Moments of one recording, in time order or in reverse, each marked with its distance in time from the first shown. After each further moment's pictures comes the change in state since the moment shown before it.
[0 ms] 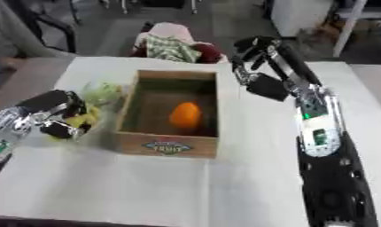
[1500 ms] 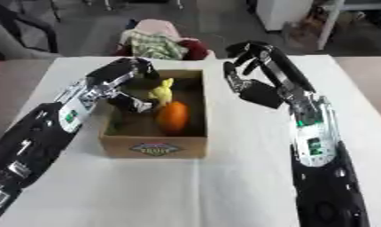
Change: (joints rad) left arm -0.230 -0.213 -0.061 0.071 0.052 -0.103 0.020; right arm -0.017 0.078 0.019 -0.023 0.000 -0.012 0.030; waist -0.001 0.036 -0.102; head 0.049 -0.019
